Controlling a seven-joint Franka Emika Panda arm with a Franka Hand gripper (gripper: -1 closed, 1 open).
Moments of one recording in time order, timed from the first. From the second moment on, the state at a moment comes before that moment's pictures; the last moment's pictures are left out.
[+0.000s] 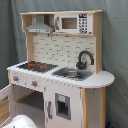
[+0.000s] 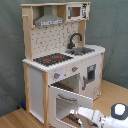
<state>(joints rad) -0.51 -1.52 1.72 -1.91 -0.26 2.71 0.49</state>
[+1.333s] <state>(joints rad) -0.50 -1.51 1.79 -1.91 -0.26 2.49 0.84</state>
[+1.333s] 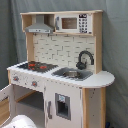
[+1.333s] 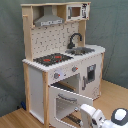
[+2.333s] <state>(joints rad) -0.39 -1.48 1.83 -2.07 -0.25 2.34 1.01</state>
